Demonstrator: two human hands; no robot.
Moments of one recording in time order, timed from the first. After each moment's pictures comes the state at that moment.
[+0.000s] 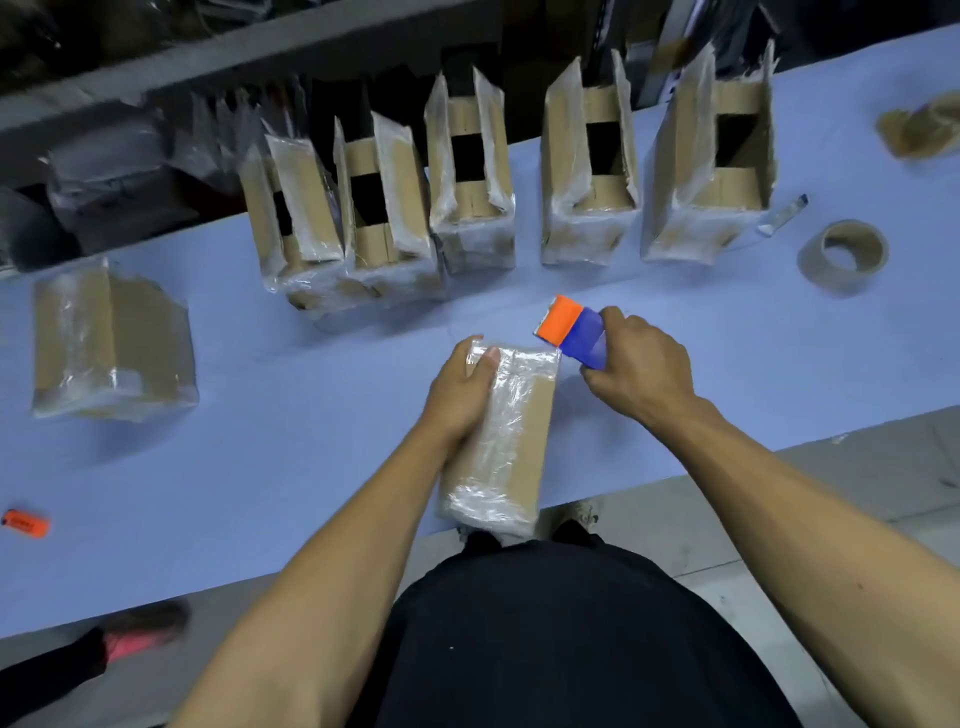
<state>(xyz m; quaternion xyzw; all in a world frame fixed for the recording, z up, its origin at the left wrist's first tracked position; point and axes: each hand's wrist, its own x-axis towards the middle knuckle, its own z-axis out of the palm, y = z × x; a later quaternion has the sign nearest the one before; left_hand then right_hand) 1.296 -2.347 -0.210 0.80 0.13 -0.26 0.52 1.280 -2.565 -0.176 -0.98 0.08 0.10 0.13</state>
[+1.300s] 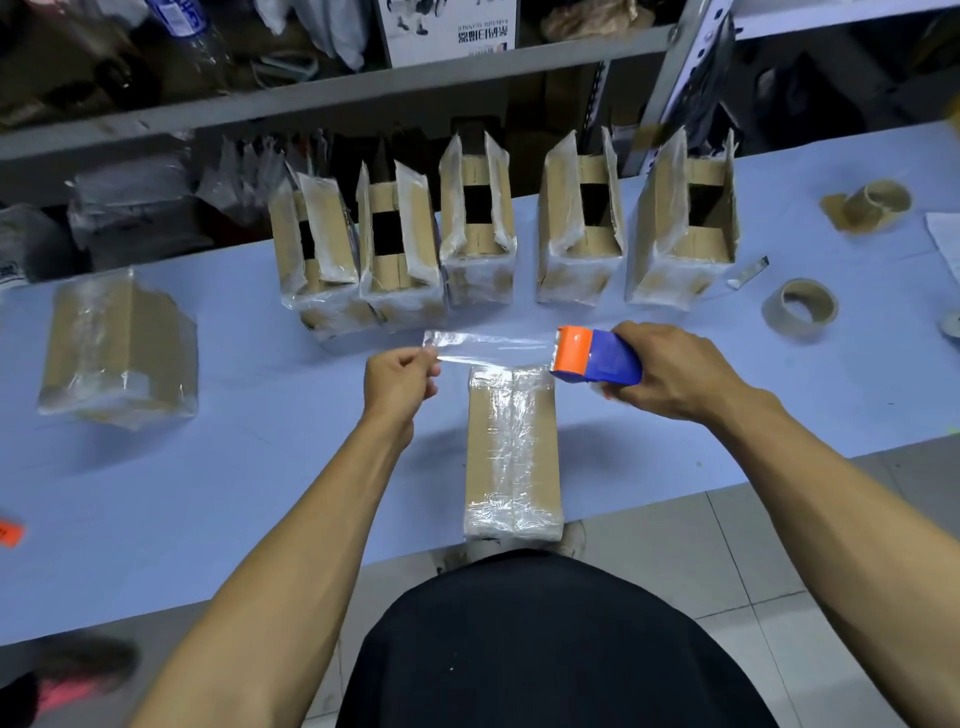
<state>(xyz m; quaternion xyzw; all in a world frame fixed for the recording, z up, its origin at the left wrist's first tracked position) 1.319 -2.302 -0.179 0.74 0.25 -0.12 0.62 1.277 -2.610 -0.123 -0.98 -0.07 0.10 0.13</state>
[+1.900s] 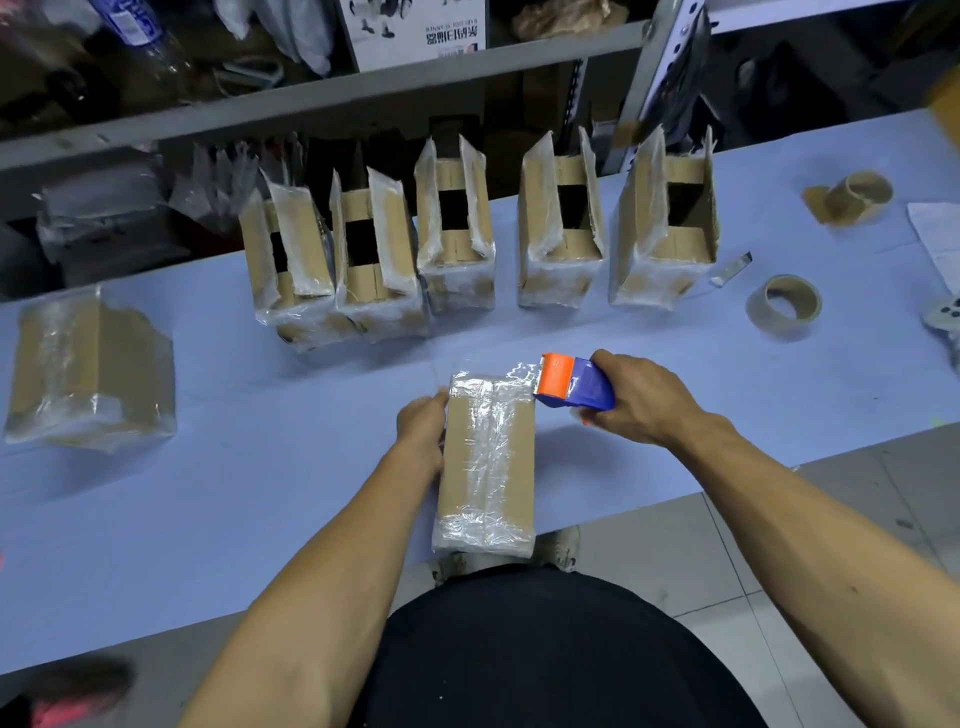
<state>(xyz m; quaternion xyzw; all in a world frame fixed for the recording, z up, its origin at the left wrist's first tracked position) 1.309 -2.343 -0.218 0.62 0.40 -0.26 0.62 1.271 -2.607 -0.156 -0.97 -0.02 0.16 0.16</state>
